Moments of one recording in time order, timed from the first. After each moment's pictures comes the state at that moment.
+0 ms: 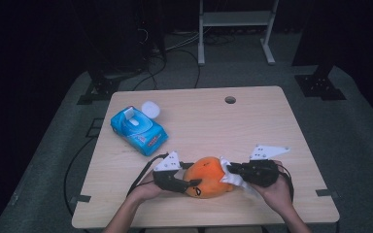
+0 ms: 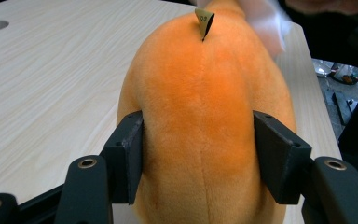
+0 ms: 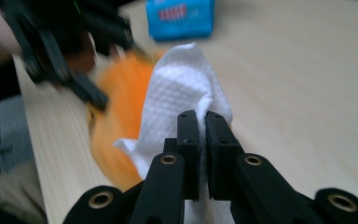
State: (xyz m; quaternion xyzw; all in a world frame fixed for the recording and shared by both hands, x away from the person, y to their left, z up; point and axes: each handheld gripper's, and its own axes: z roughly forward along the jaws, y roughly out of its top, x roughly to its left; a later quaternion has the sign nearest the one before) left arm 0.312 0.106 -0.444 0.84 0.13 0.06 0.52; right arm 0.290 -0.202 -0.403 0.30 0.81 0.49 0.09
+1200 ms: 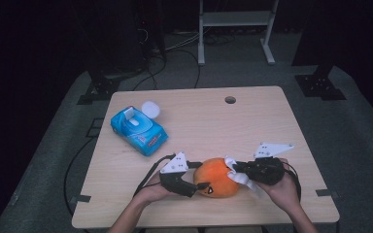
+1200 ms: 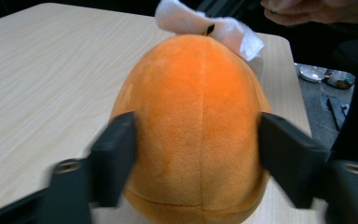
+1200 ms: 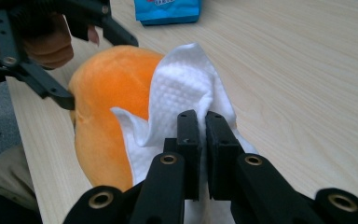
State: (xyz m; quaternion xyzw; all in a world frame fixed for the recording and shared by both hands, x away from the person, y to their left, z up) left arm 0.302 0.089 -0.433 0.84 0.12 0.07 0.53; right arm 0.294 -0.214 -0.400 0.31 0.83 0.45 0.10
